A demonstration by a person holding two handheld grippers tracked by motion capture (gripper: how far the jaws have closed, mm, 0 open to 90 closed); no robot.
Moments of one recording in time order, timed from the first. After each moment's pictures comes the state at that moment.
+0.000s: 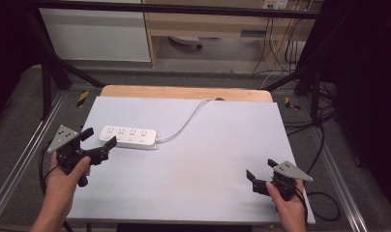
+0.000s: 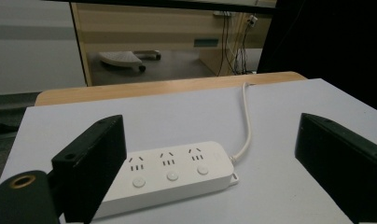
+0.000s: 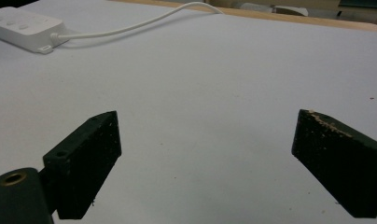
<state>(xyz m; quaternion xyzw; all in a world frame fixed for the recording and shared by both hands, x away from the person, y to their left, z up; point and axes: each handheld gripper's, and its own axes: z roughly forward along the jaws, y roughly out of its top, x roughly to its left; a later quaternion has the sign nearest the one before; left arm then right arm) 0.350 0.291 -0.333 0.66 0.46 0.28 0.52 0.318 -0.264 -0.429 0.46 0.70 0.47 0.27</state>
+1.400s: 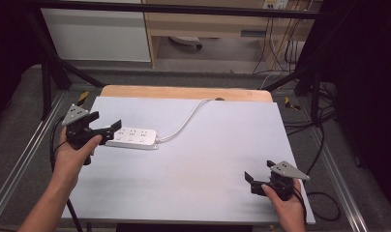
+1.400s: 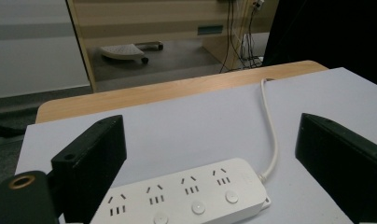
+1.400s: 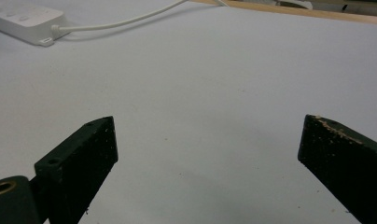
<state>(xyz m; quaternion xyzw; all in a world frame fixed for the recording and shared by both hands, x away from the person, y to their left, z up) 0.410 0.294 -0.327 0.69 0.45 0.28 0.49 0.319 -0.259 -0.429 0.46 0.72 0.45 0.26</state>
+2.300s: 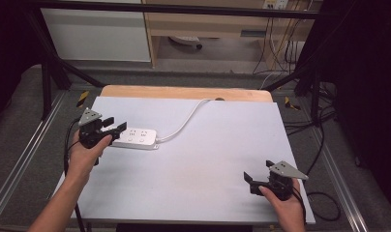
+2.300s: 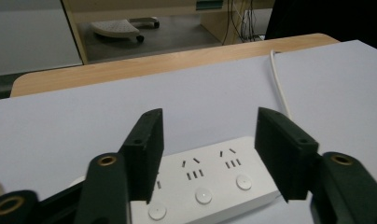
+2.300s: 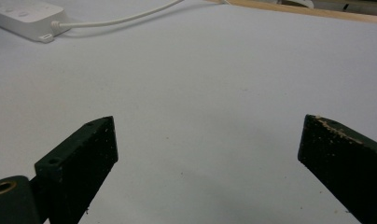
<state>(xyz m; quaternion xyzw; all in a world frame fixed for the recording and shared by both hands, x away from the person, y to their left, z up) 0.434 0.284 -0.366 0.70 0.46 0.26 0.47 0.319 -0.257 -0.430 0.46 0.72 0.45 0.26</state>
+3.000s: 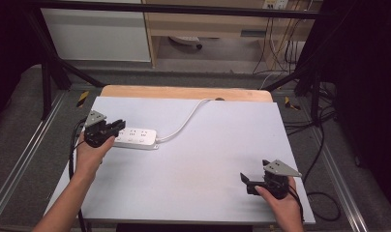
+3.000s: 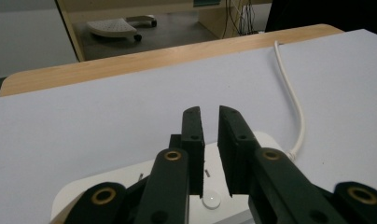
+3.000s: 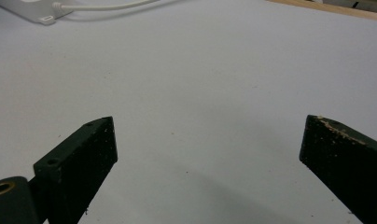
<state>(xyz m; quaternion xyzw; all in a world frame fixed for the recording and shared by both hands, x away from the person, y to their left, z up) 0.446 0.281 -0.385 0.72 0.45 0.26 0.46 0.325 -0.249 -0.432 0.44 0.74 0.43 0.26</state>
